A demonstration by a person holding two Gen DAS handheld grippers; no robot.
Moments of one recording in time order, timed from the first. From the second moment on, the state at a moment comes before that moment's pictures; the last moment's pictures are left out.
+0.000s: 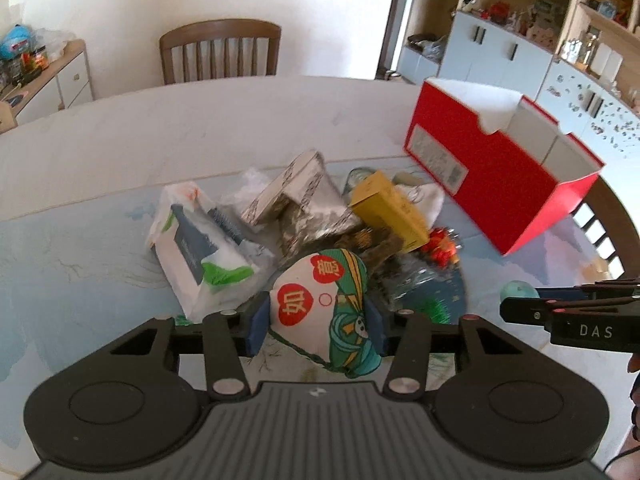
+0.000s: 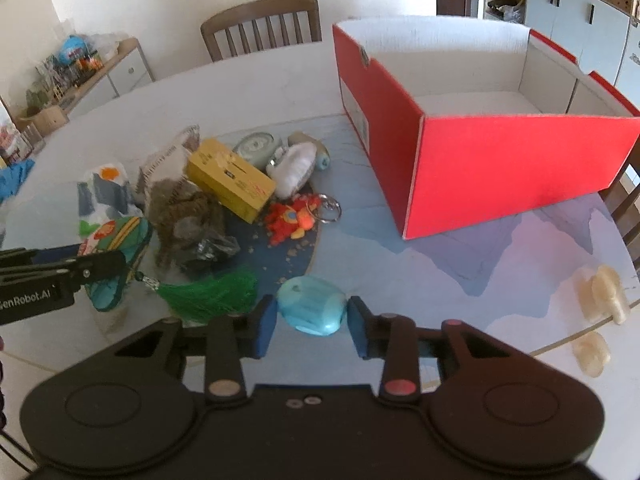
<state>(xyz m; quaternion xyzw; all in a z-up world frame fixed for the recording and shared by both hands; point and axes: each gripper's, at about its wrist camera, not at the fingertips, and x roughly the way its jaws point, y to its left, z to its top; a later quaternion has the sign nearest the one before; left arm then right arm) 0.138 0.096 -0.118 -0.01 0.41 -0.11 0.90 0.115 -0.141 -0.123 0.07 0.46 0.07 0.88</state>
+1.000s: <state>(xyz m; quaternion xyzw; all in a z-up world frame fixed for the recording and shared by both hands) 0.204 0.002 0.019 0.01 0.35 -0.20 0.92 0.148 -0.226 -0.007 0.04 0.39 0.10 0.91</state>
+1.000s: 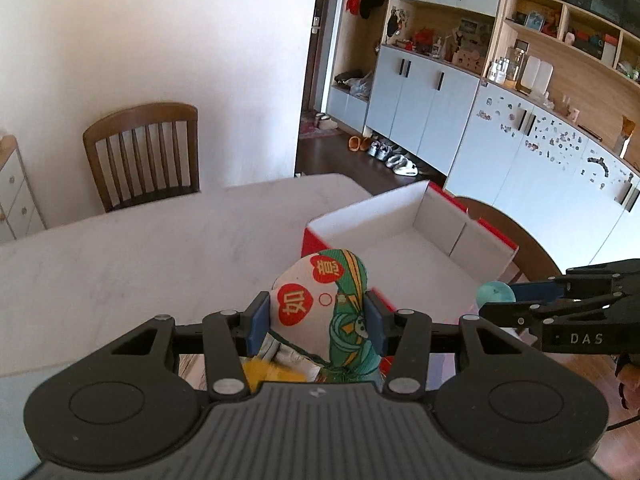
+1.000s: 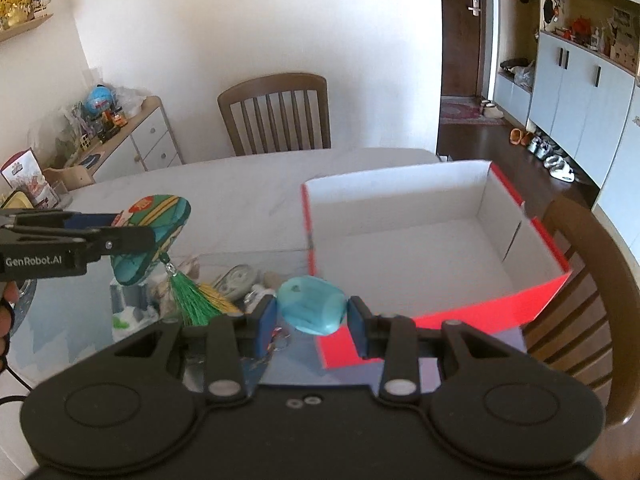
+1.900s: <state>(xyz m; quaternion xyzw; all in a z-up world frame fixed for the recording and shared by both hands) 0.326 -0.169 -0.019 0.09 0.39 -0.19 0.90 0.253 -0.329 -0.047 -0.04 0.42 0.13 0.90</state>
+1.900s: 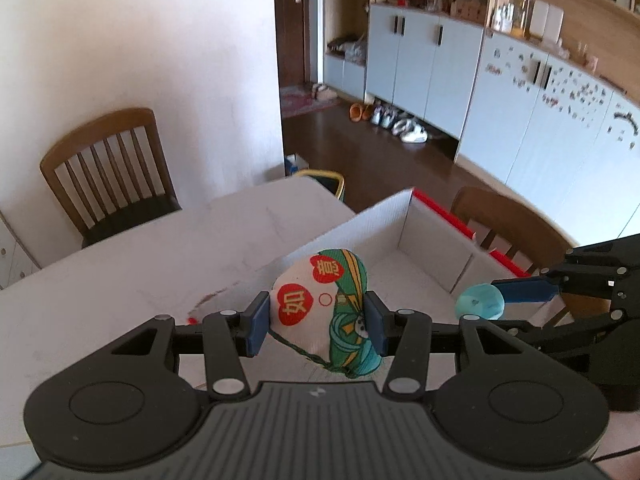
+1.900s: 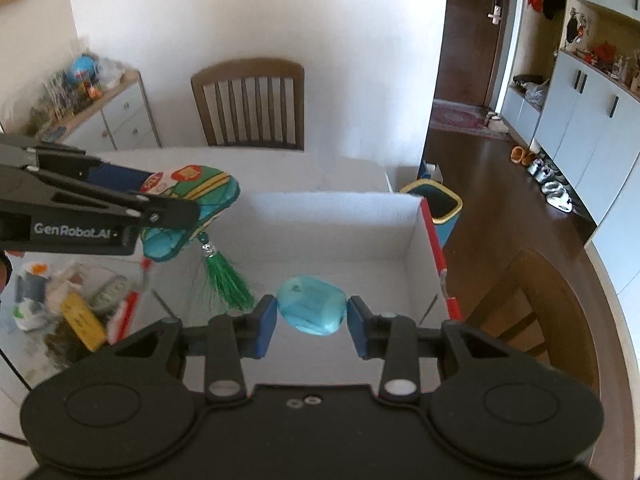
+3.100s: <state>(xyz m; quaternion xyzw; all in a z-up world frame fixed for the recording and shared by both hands) 0.383 -0.209 -0.129 0.15 0.52 -0.14 0.83 0.321 -0.314 -0.147 -0.13 0.56 0.15 0.80</state>
